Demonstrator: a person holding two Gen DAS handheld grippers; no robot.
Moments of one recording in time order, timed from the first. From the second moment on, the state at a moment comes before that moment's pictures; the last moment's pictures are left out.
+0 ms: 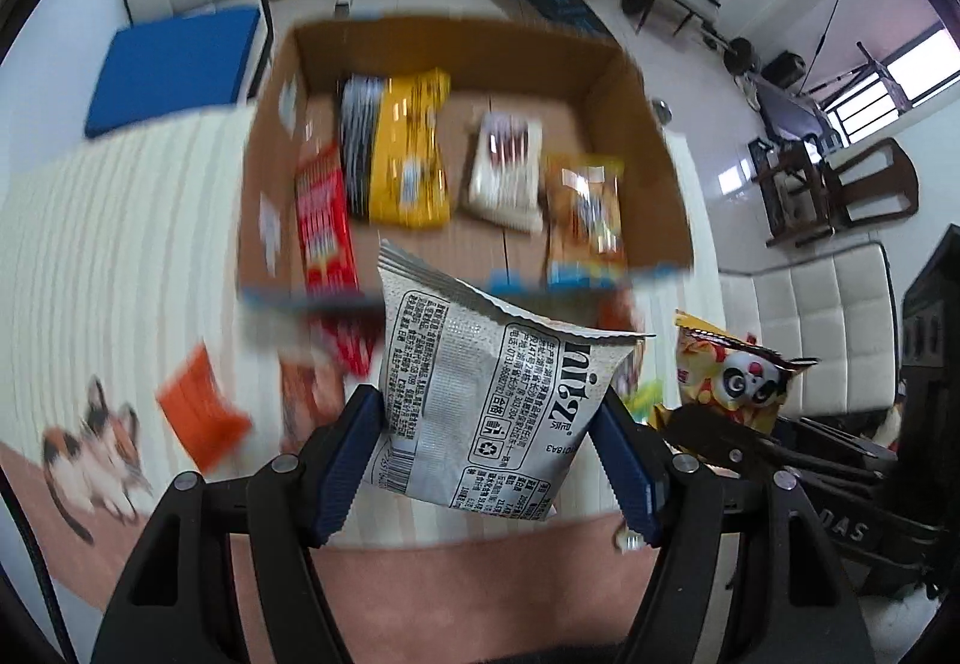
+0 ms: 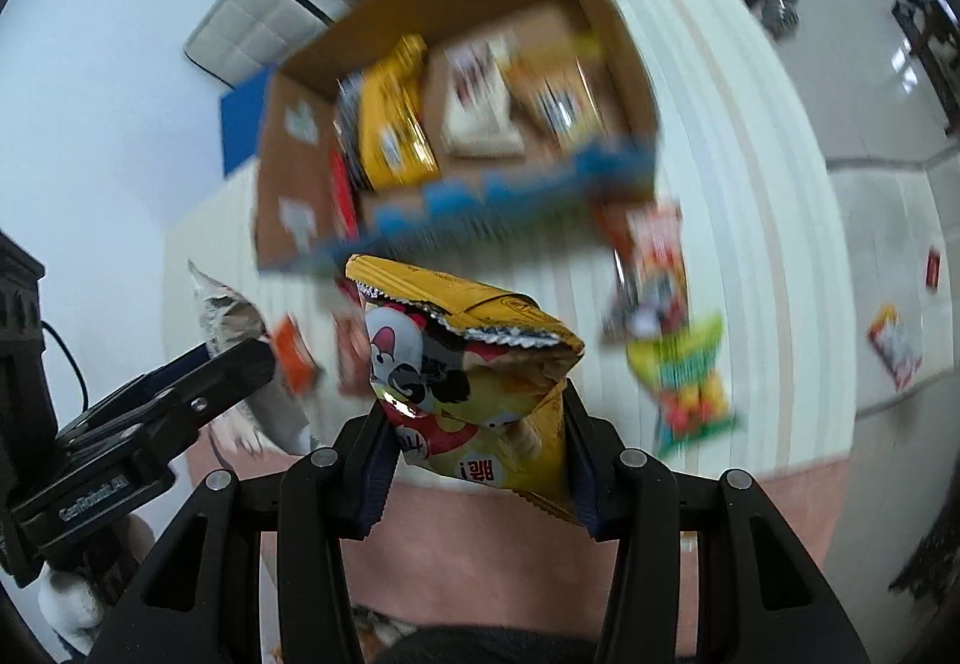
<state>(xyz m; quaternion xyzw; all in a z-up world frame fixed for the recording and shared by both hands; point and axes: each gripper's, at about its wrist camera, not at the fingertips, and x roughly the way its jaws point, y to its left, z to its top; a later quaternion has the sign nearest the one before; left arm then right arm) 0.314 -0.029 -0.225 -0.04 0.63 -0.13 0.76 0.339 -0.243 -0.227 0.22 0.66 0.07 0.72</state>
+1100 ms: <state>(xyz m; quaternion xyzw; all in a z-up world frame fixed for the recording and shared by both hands) 0.453 -0.019 -0.330 -0.04 0.75 -0.08 0.66 0.483 -0.201 -0.329 0.14 0.75 0.05 0.65</state>
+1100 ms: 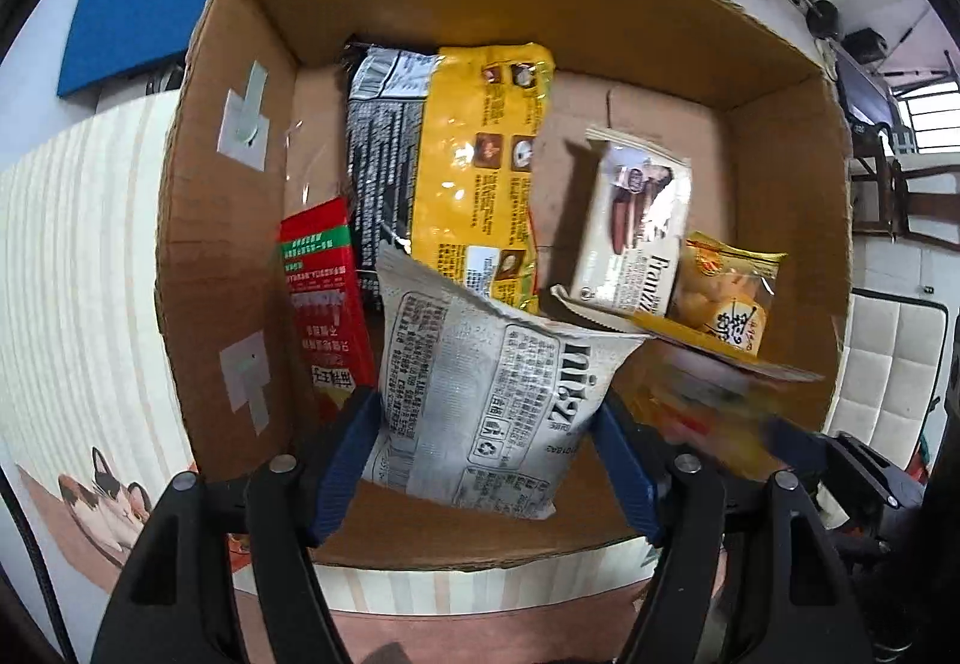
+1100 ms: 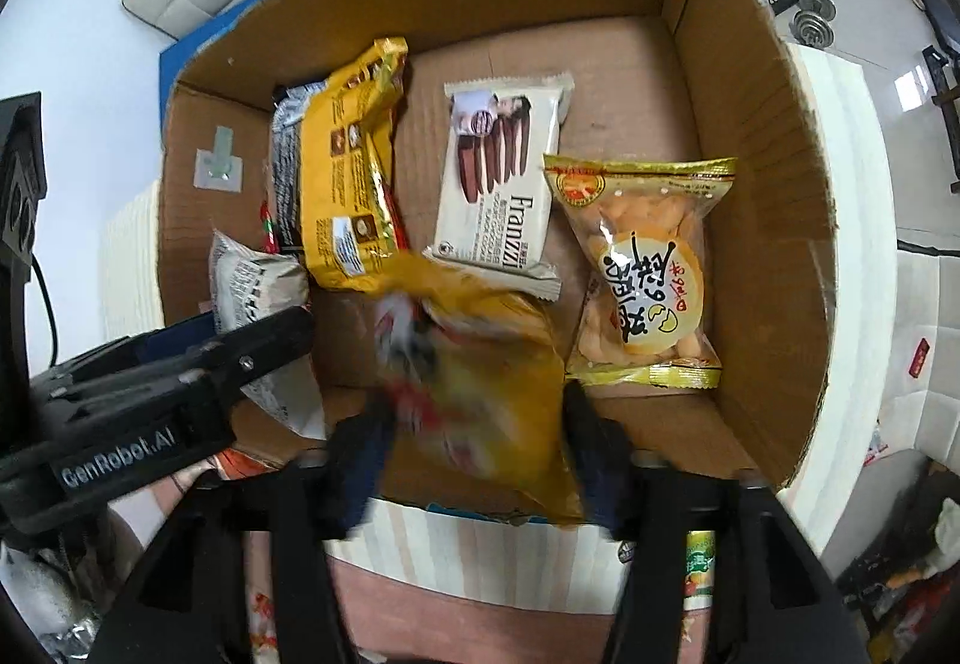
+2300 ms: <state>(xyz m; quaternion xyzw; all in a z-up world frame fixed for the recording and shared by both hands) 0.343 0.009 -0.215 0.00 0.59 -0.05 0.80 0.393 -0.202 -0.212 0.10 0.63 0.01 0.77</state>
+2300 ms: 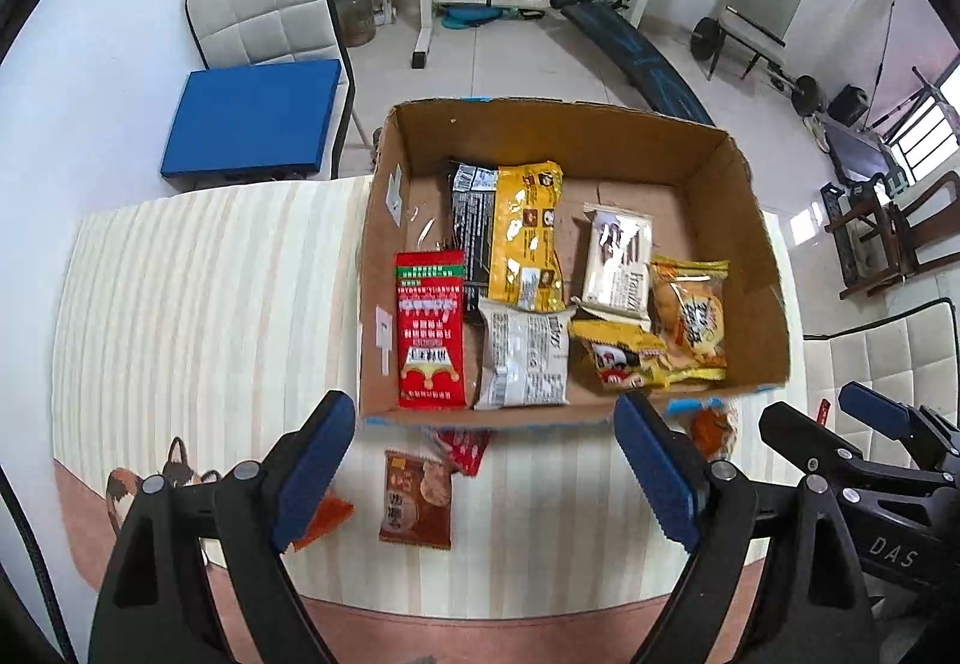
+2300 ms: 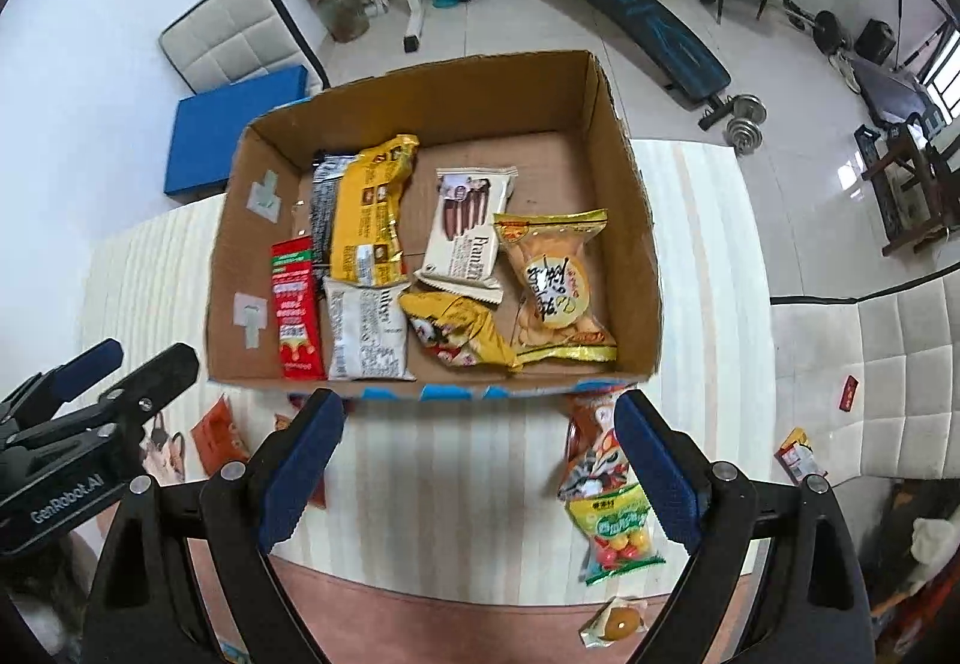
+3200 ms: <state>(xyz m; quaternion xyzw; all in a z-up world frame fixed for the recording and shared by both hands) 0.237 0.004 -0.355 -0.02 0.70 -0.01 0.72 0.286 -0.280 -0.424 0.11 0.78 -0.07 0.61</state>
